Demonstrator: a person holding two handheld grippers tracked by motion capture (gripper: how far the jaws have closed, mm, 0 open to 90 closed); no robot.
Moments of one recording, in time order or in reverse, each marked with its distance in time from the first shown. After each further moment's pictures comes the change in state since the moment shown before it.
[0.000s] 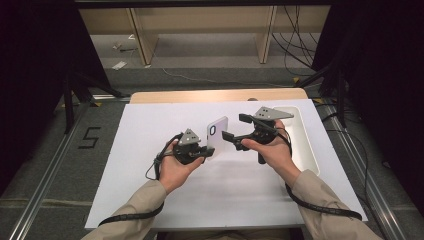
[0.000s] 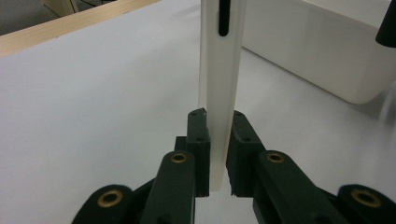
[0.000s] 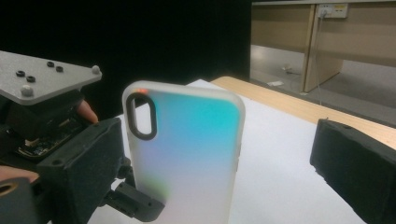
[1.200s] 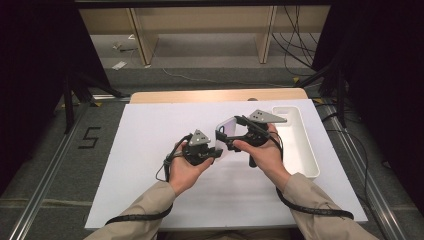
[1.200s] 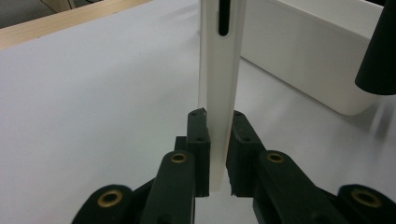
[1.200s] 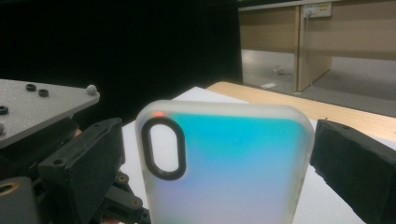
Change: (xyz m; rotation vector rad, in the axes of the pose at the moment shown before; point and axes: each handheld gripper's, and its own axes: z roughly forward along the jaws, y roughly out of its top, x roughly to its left) left arm -0.020 0.007 0.015 0.006 0.000 -0.018; right arm 0.013 -0.007 0.014 -0.046 -0.049 0.079
